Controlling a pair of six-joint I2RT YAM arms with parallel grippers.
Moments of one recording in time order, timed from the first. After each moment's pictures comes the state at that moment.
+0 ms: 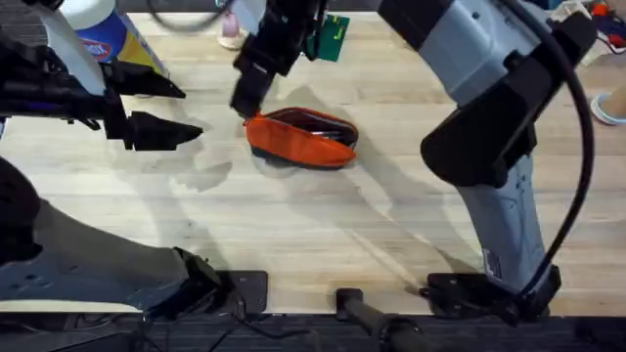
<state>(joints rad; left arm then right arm) 0.65 1.72 1.32 -1.45 0.90 1.69 0.73 2.40 2.60 -1.48 -0.41 -0.46</state>
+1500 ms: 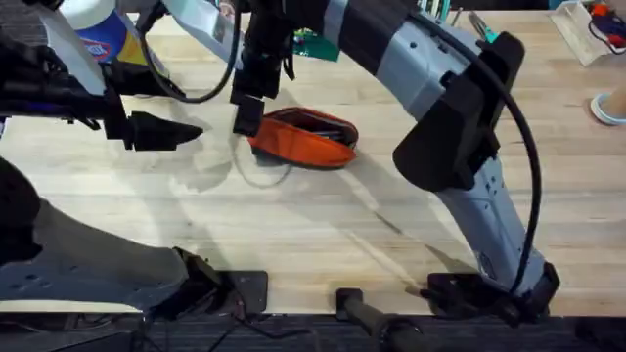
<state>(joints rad) 0.65 1.72 1.32 -1.45 0.90 1.69 0.78 2.51 2.61 -1.37 -0.32 -0.65</state>
